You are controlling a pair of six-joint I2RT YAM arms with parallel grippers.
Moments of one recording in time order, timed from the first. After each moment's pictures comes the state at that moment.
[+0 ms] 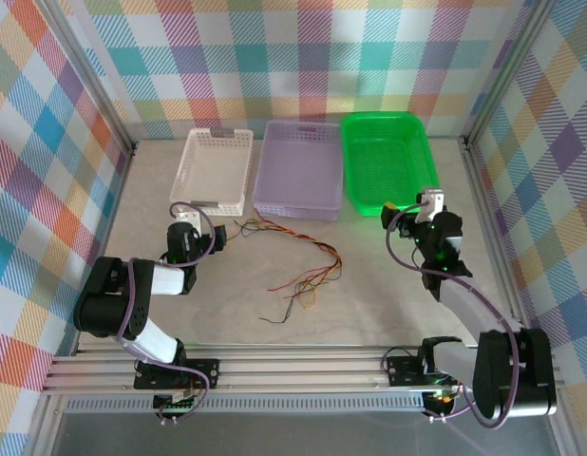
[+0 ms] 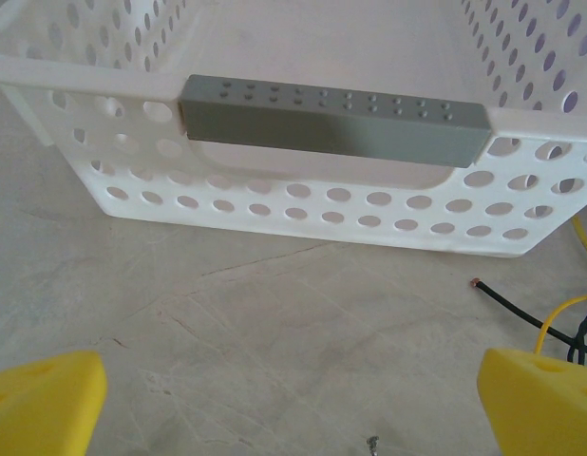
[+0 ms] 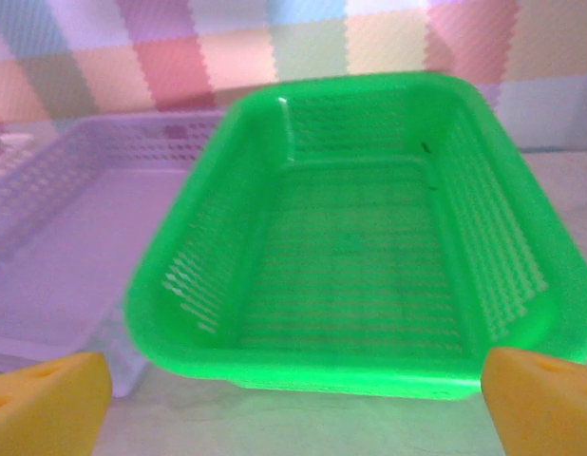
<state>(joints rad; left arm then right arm) -0.08 1.57 0.40 0.70 -0.09 -0.10 0.09 1.07 0.45 0.39 -0.11 0.11</state>
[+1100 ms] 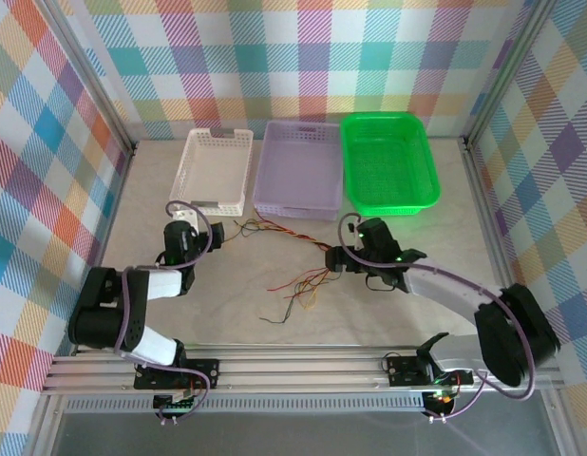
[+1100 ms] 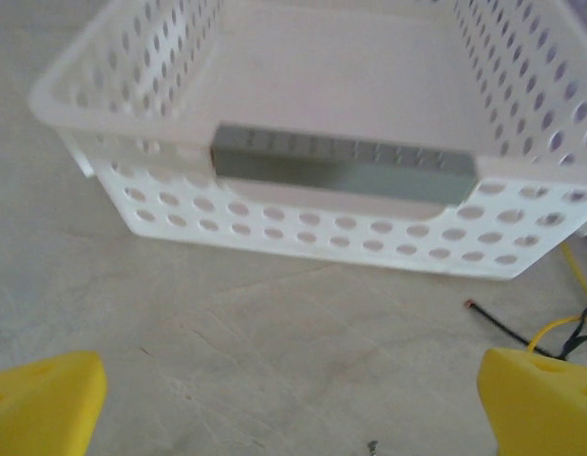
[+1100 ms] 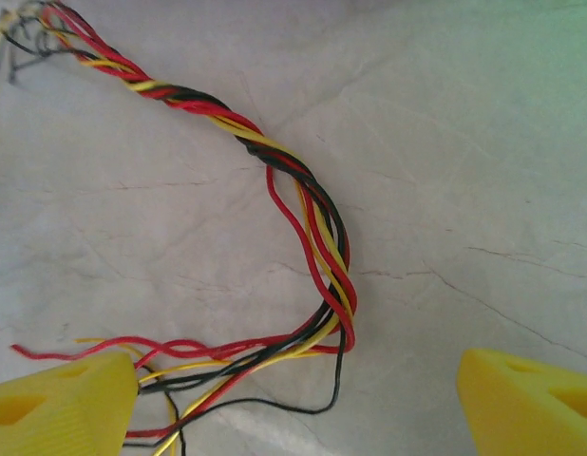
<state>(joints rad) -0.08 1.47 0.41 0.62 -0.11 -0.11 0.59 1.32 0.65 -0.20 -0.07 0.46</state>
